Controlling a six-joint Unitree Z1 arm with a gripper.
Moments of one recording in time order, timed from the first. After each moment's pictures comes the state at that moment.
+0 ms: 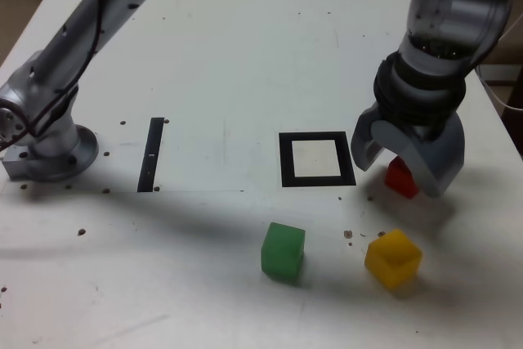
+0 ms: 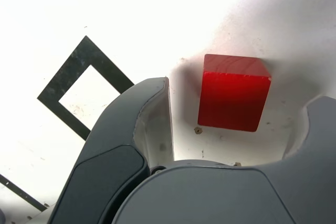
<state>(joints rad) -0.25 2.35 -2.08 1.40 0.20 0.45</state>
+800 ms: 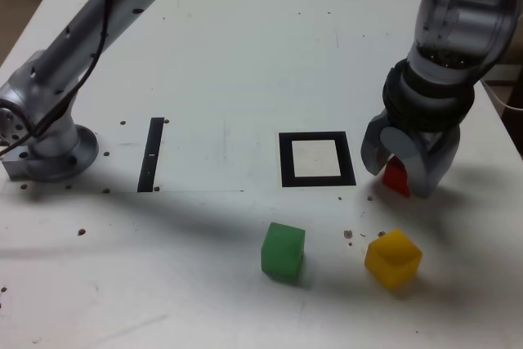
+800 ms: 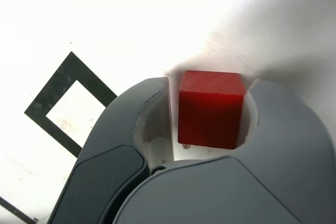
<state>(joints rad) -0.25 2.38 -2.09 1.36 0.22 0.45</state>
